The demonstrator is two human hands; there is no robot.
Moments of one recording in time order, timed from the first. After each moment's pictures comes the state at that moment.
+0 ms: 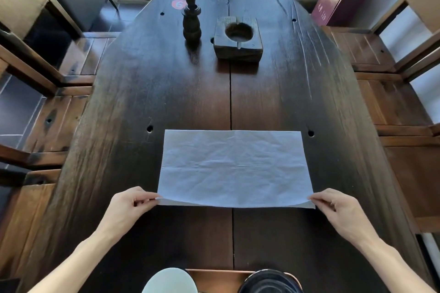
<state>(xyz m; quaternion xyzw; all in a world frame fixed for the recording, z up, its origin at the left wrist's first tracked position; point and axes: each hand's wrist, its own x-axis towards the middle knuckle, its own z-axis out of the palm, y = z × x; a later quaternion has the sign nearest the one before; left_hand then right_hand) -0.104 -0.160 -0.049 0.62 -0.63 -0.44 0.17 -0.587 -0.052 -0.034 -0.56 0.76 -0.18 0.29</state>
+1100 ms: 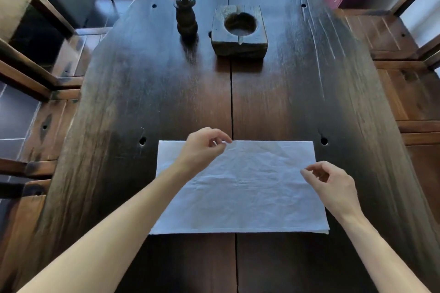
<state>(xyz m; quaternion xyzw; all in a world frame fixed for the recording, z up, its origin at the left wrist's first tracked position) -0.282 -0.296 -0.015 0.52 -0.71 -0.44 0.18 -0.553 -0.155 -0.030 -0.43 0.83 -0.22 0.28</state>
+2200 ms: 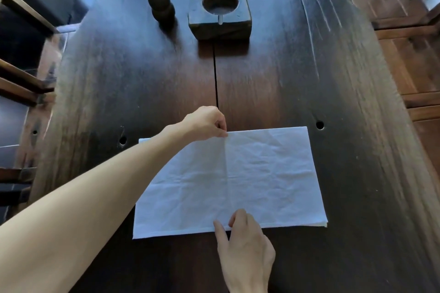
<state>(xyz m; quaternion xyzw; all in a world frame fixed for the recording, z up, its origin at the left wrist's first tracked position) -0.342 -0.366 -0.050 0.45 -0.83 -0.32 -0.12 -0.375 -0.088 -0.067 -0.48 0.85 -0.13 0.17</state>
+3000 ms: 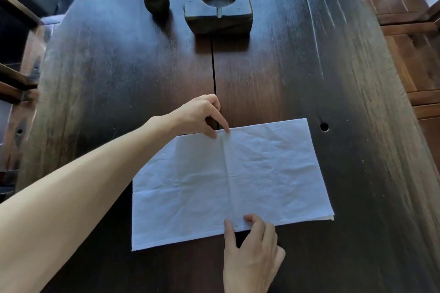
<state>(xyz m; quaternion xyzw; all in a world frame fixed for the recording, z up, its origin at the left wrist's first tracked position) -0.327 -0.397 -0.057 0.34 -0.87 -0.35 -0.07 -0.364 -0.094 -0.091 -0.35 0.91 -0.22 0.09</state>
